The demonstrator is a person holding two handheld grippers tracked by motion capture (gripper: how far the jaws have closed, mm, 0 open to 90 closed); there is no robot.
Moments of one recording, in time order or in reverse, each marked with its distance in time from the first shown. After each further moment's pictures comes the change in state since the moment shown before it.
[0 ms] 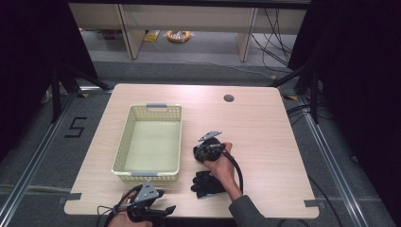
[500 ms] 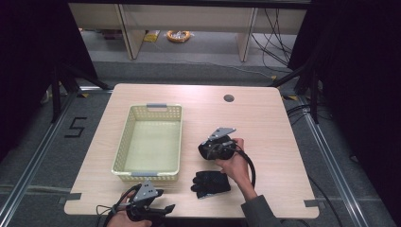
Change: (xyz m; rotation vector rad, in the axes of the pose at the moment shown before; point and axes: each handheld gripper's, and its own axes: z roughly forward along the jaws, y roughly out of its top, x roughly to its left) left arm 0.002 0.001 -0.001 -0.014 0.000 -0.011; right arm -0.015 0.000 -0.052 -0.111 0.069 -0.112
